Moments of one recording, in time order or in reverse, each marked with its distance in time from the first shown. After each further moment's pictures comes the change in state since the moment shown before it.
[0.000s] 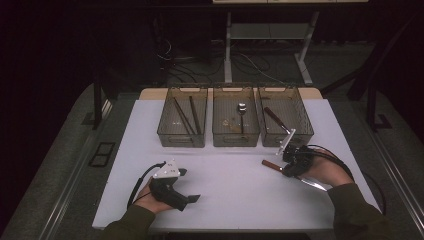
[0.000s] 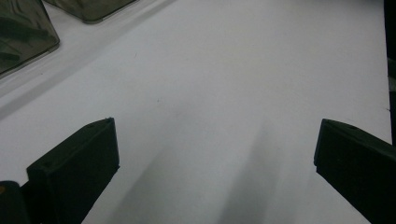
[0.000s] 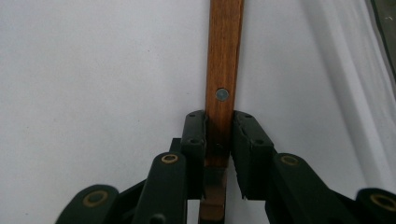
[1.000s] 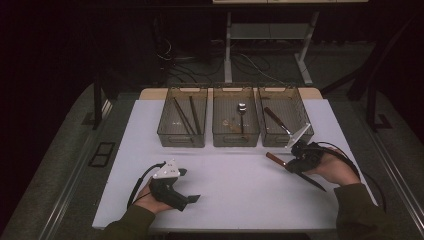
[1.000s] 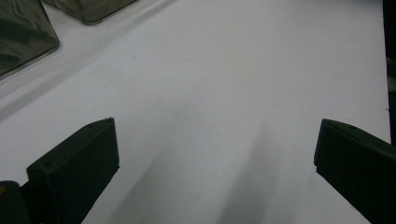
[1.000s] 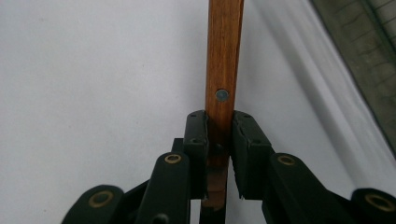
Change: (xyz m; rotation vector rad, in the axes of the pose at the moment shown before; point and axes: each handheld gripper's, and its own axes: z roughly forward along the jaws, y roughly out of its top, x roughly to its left) left arm 0.000 0.000 0.000 -0.002 -0.001 0.002; right arm -0.012 -0.020 -0.018 -0.149 0.016 0.080
